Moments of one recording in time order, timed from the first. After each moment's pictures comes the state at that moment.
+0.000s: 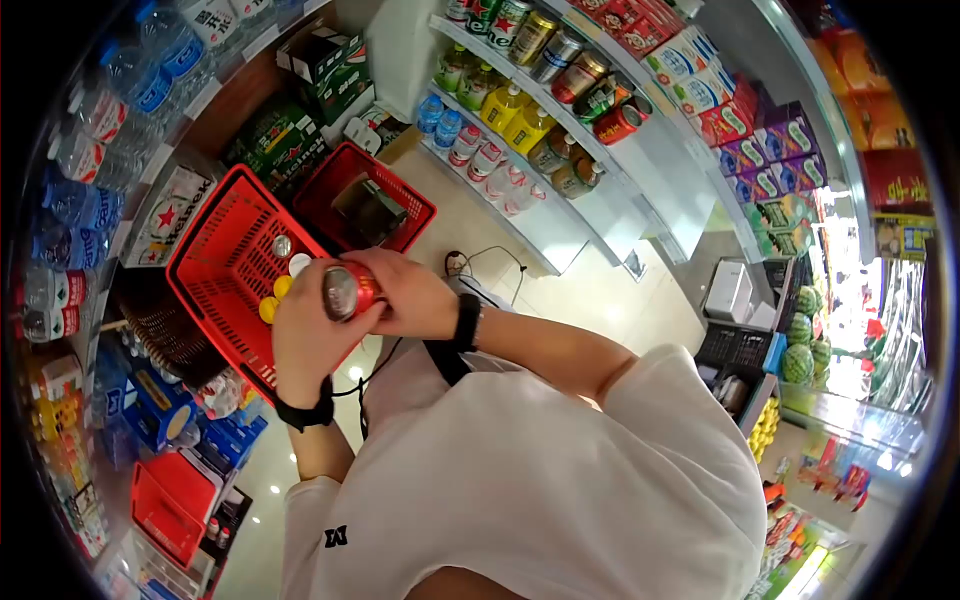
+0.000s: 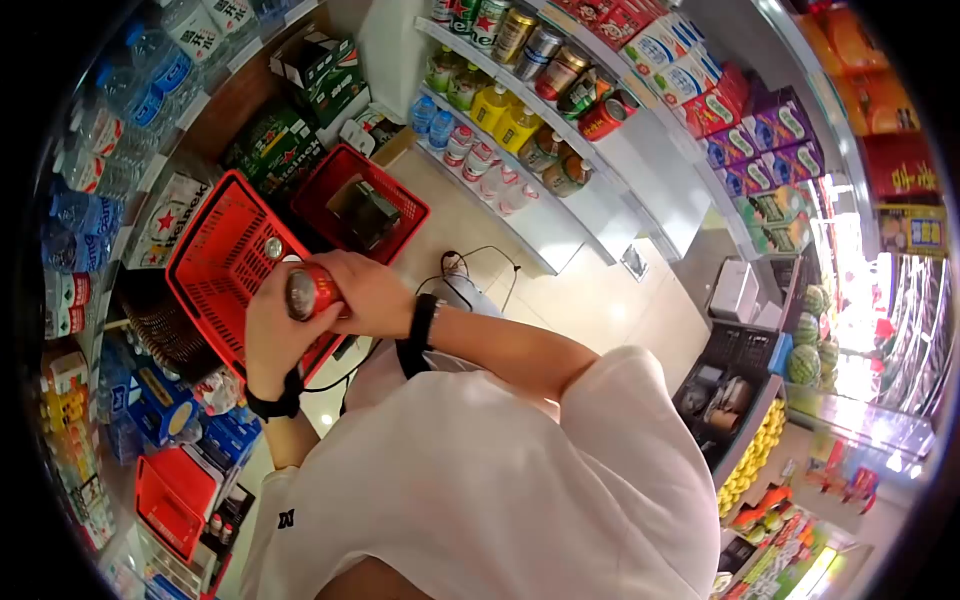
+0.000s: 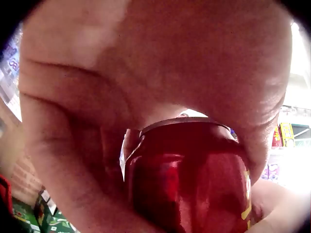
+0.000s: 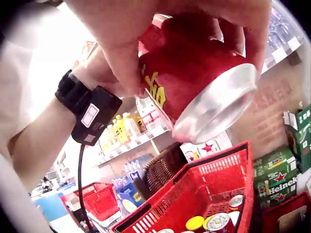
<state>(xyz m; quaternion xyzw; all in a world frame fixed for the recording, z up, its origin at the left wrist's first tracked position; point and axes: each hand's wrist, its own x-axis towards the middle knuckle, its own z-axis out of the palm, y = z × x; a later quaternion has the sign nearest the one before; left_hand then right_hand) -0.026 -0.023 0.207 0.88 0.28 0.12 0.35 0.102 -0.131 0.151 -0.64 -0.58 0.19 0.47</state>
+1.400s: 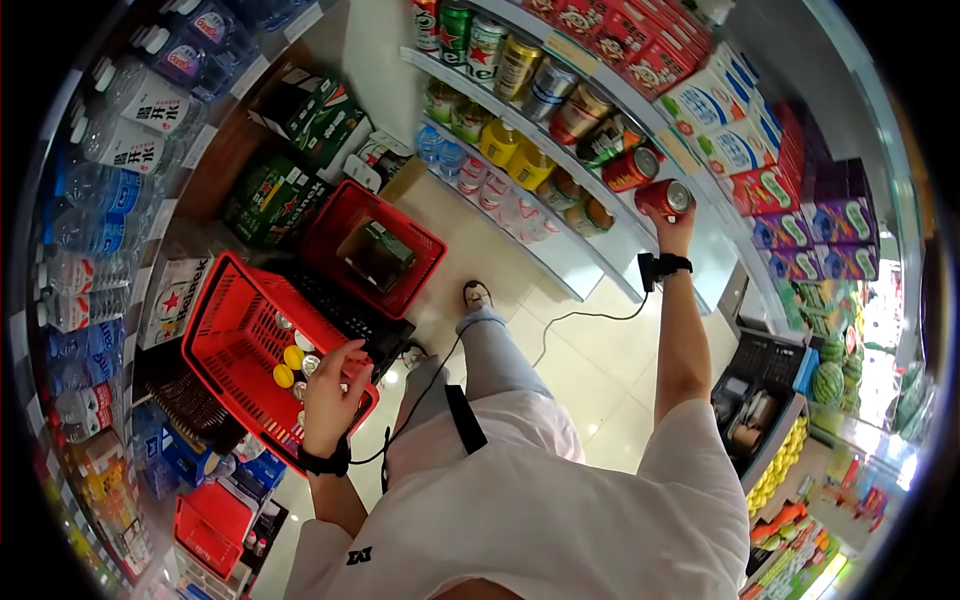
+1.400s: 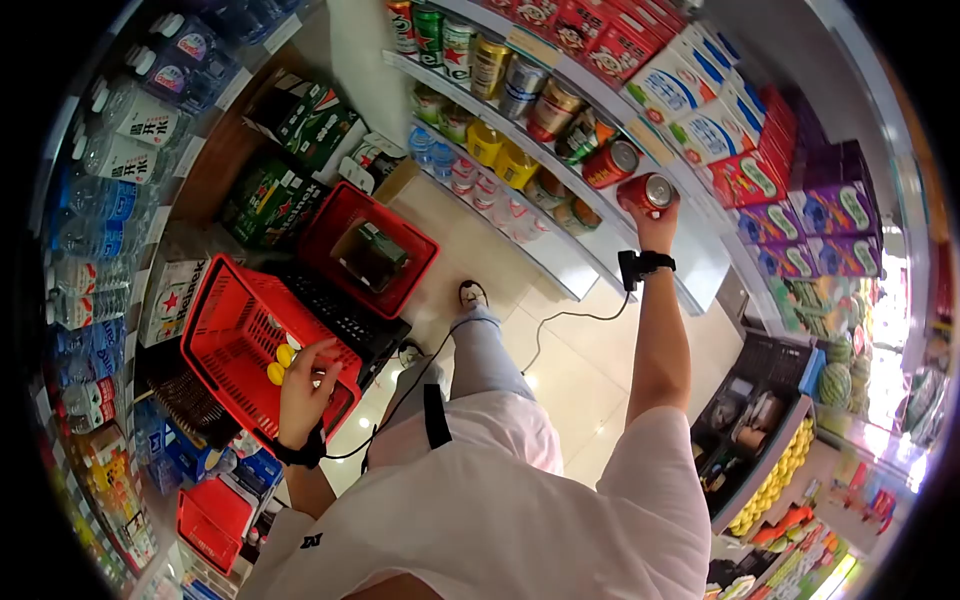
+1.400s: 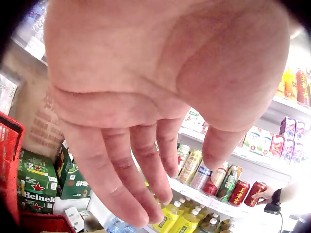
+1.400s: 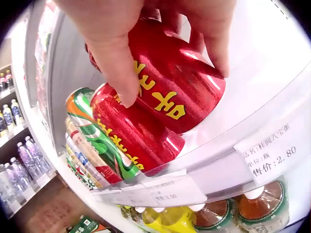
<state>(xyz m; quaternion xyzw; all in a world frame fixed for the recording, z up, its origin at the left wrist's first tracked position) 0.057 -0.016 0.138 0.83 0.31 0.01 0.46 0.526 -0.368 0.029 -0.86 -0.12 -0.09 0.48</state>
